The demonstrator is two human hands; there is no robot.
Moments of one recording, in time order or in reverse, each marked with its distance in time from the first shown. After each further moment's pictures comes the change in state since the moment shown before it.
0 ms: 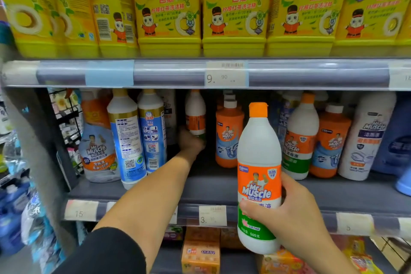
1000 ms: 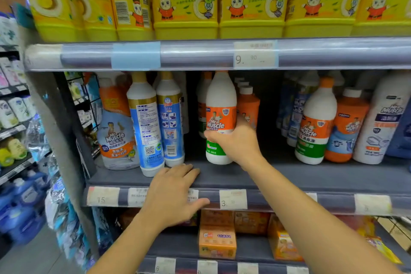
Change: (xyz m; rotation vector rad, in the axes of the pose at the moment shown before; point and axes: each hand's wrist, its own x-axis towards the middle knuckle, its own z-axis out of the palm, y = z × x) left_hand -0.140 -0.063 -0.165 1.065 -0.256 0.936; right_hand 0.111 -0.025 0.111 -0.009 0.102 -0.041
